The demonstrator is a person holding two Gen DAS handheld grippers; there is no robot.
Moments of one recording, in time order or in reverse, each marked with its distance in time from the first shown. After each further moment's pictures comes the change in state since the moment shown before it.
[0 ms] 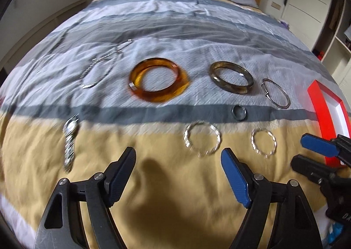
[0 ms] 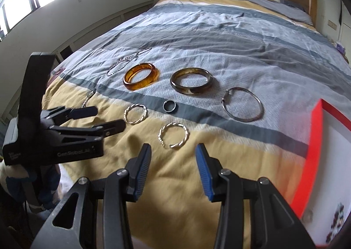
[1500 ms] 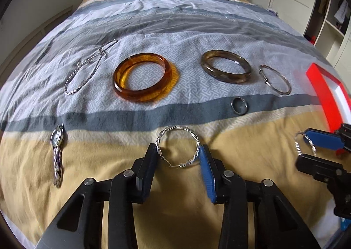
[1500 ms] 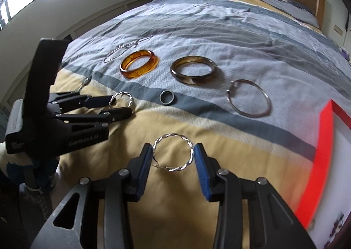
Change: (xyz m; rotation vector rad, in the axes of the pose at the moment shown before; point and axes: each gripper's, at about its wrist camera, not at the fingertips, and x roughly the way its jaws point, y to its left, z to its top) left arm 0.016 -0.001 -0.006 0.083 0.010 -0.020; right arm 0.003 0.001 -0.011 -0.029 0.031 -0.016
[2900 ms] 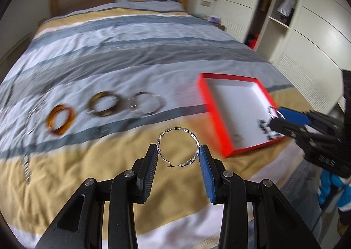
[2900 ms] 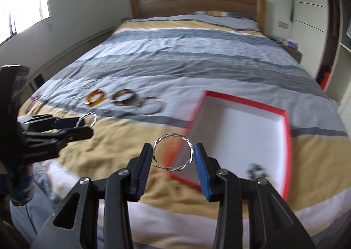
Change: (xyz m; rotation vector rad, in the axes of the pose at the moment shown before) left arm -0.106 -0.167 0.008 0.187 -0.086 -0.280; right arm -0.169 -0.109 -0.062 0.186 -0.181 -0.265
